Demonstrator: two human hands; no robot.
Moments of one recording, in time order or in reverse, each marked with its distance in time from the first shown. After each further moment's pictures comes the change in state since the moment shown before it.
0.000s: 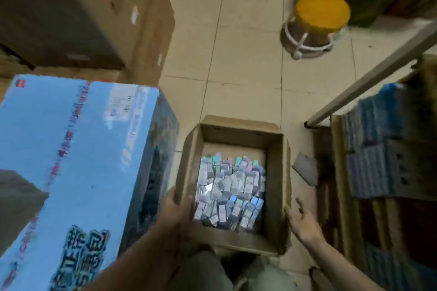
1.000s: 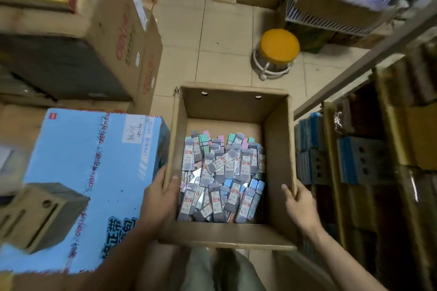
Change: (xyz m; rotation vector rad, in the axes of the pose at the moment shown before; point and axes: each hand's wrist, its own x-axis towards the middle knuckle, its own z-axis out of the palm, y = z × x) left_hand -0.181 0.215 -0.172 -0.053 0.034 0.238; right_hand -0.243 -0.171 -0.156 0.045 0.268 -0.204
